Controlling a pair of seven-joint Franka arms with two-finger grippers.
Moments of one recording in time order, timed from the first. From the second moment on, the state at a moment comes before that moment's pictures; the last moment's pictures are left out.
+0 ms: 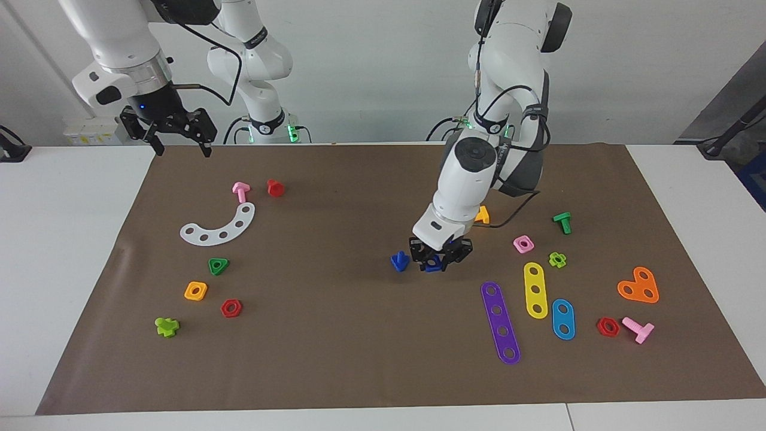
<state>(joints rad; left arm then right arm) -0.49 0.49 -0.05 -1.50 -0.03 2.12 -0.45 0.01 -0.08 -0.01 -1.64 -0.02 1.56 0.06</state>
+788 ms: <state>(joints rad) -0.55 0.53 -0.05 -1.52 -0.05 2.13 -0.47 0.01 -0.08 -0.01 -1.64 -0.02 1.56 0.06</state>
